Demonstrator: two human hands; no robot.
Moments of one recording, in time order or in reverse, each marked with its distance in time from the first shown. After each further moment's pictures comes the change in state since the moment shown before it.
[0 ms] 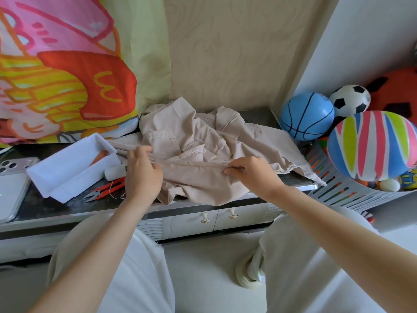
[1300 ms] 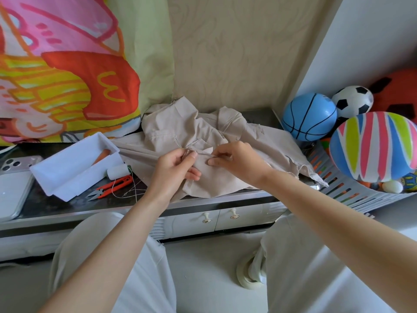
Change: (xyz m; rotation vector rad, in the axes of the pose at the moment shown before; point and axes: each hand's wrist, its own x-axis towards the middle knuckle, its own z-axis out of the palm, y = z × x) left_hand -0.022 0.041 0.005 -0.871 -0.393 -0.071; right_hand 0.016 -0.046 -0.011 0.119 -0.053 -0.107
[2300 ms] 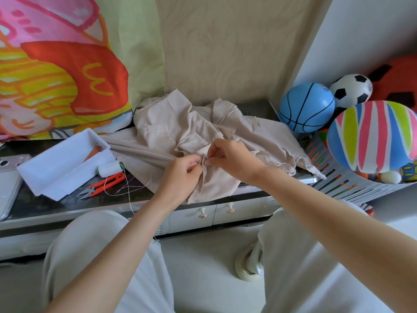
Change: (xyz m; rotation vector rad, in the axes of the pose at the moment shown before) left_hand -0.002 -0.017 0.018 0.557 -0.083 0.075; right_hand 0.008 0.025 0.012 0.012 -0.046 0.021
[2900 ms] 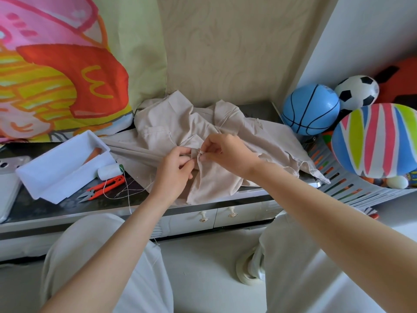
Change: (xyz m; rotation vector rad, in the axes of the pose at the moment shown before) left_hand 0.019 -0.007 -0.004 -0.118 0.112 -0.022; right_hand 0.021 -0.003 -0.003 0.058 0.032 -0.084
